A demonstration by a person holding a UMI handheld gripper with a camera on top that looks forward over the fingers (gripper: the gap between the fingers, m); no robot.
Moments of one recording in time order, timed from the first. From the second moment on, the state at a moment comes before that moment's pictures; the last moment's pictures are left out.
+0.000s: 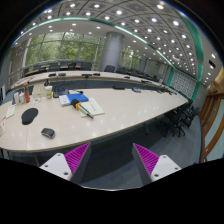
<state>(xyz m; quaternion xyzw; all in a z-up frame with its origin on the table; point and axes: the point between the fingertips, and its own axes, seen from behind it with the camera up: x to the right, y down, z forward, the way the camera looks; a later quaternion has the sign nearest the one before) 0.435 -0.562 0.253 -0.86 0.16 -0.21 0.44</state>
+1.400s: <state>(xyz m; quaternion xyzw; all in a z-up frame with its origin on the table) 0.199 -0.204 -0.003 -0.91 -0.03 -0.02 0.42</state>
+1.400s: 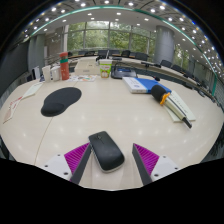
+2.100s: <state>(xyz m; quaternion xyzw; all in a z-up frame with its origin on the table) 0.191 -0.167 -0.015 -0.91 -0.04 -0.01 0.40</state>
